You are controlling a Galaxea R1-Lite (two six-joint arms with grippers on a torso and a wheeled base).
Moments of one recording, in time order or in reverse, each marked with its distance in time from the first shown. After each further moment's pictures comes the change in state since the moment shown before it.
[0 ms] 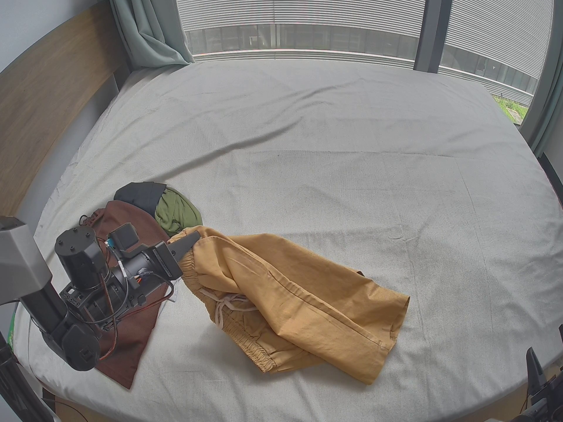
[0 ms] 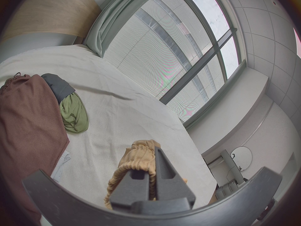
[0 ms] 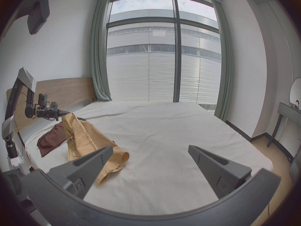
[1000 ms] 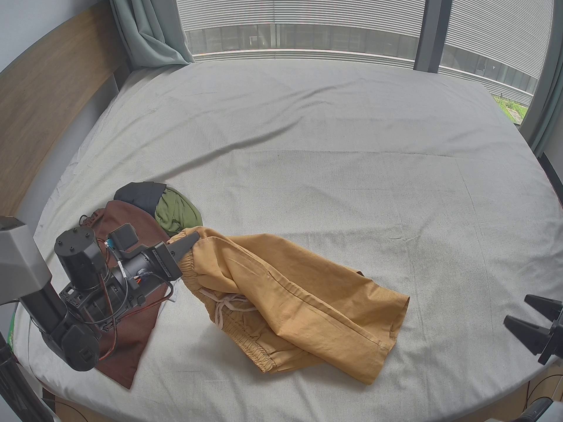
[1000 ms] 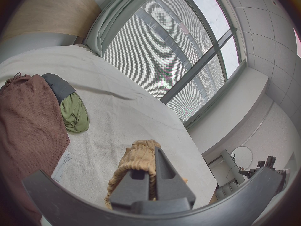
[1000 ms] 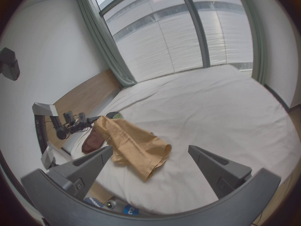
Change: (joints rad) left arm 0.001 -0.001 0.004 0.000 -0.002 0.003; right arm 0.137 0.664 -0.253 -0.109 0.266 0.207
